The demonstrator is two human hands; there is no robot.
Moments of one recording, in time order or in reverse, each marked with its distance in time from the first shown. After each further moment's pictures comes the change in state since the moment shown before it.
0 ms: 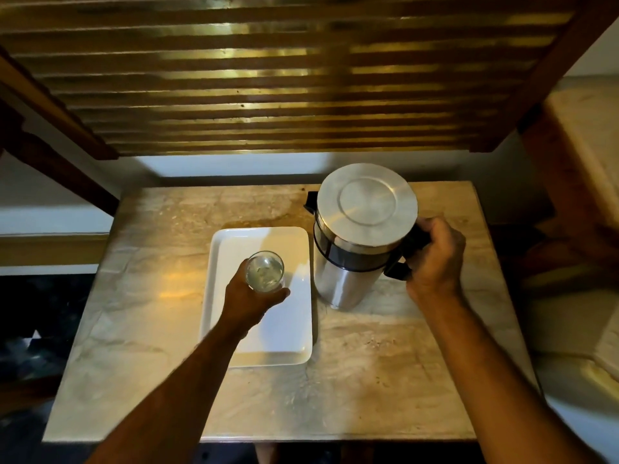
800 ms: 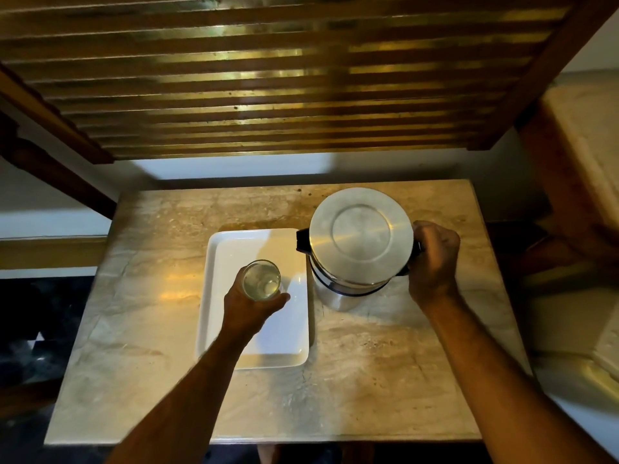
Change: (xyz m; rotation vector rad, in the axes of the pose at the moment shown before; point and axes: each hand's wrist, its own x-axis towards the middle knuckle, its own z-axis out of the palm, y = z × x) left_hand -0.006 -0.012 0.012 0.091 0.095 0.038; right_hand 0.008 0.005 -0.015 -0.253 -0.189 -0.293
